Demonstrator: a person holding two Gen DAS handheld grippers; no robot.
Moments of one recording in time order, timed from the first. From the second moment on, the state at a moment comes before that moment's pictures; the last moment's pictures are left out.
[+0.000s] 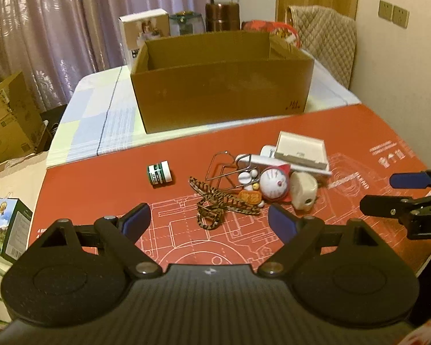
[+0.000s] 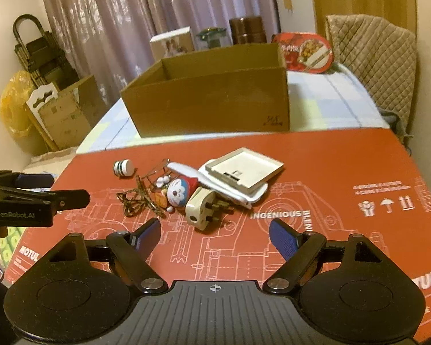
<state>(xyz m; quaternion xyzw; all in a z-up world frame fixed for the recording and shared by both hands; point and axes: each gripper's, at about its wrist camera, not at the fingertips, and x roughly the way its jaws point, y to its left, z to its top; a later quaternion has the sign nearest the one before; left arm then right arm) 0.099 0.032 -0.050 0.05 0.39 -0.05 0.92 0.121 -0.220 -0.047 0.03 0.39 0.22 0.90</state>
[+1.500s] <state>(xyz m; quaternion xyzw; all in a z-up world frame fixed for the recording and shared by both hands) 0.168 0.051 -0.135 0.05 0.42 -0.12 0.90 0.173 -0.169 -0.109 0.03 0.39 0.21 0.89</state>
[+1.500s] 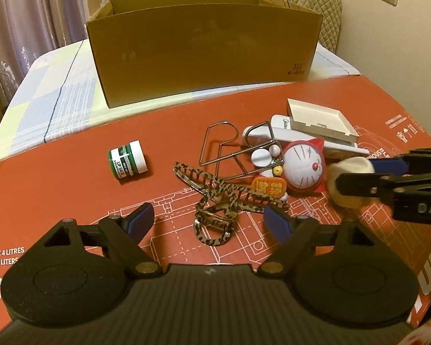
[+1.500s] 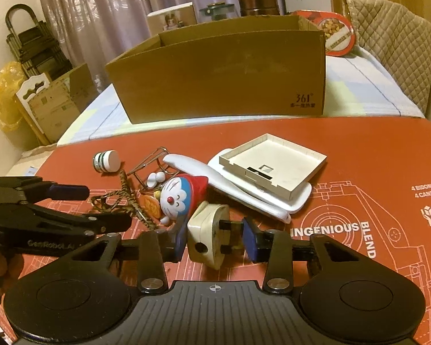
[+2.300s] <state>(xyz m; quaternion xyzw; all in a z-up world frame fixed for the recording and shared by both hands) 0.165 0.030 -0.135 0.09 0.42 -0.15 0.89 0.162 -0.192 -0.097 0.03 0.39 0.19 0.90</state>
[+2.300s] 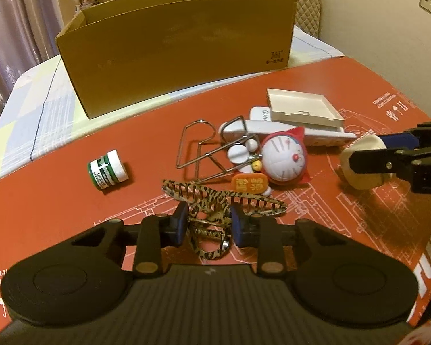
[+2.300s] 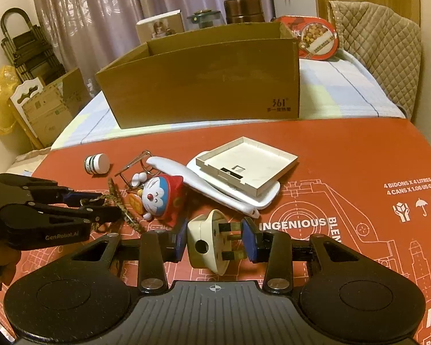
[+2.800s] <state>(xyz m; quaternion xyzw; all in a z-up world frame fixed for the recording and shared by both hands) 0.143 0.017 -0.091 0.08 0.41 -0.13 0.90 0.149 -0.201 -0.064 0.04 0.37 0.20 0.91</state>
